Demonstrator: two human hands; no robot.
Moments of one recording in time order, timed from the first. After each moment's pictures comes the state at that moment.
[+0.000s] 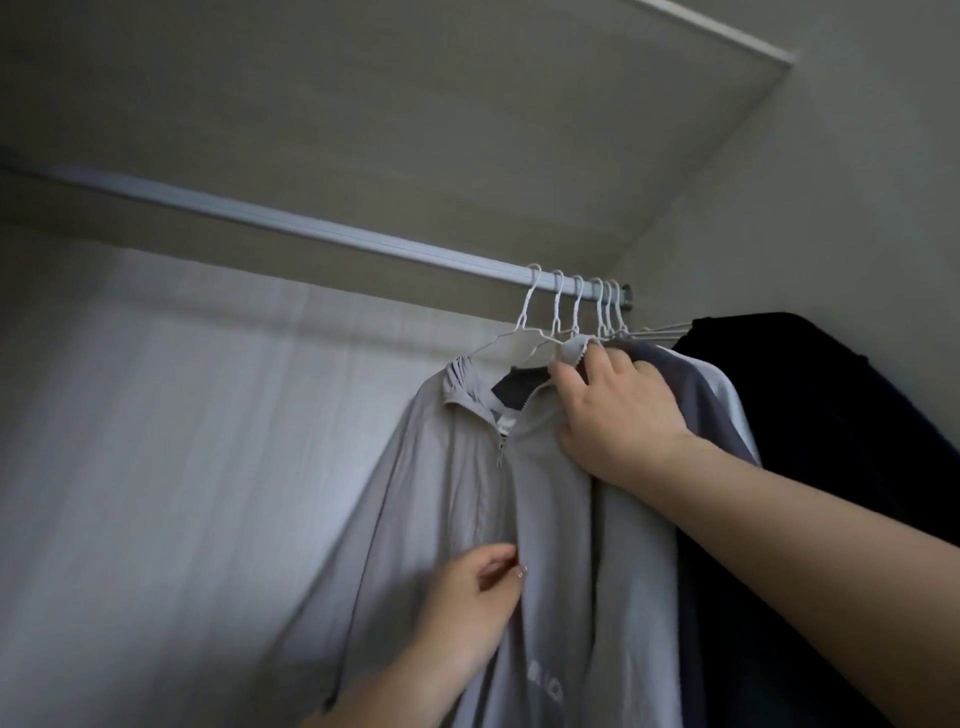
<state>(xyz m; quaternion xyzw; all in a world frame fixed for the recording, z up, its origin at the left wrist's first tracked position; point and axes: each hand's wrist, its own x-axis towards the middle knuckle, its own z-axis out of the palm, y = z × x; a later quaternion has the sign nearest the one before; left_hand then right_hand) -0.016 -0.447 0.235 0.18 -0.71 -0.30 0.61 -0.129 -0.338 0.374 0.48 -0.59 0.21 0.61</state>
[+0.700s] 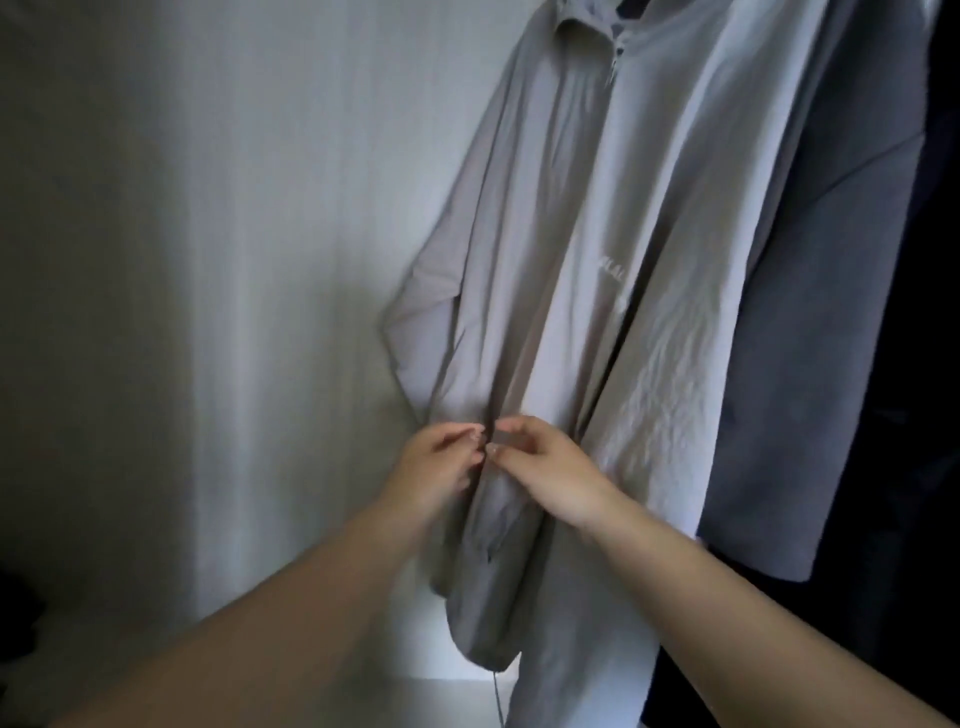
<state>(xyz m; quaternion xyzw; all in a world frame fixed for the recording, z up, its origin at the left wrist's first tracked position) 0.074 -0.355 0.013 0.39 -0.55 -0.47 0.57 -0.051 -0.332 0.037 0.67 -0.57 0.42 -0.24</state>
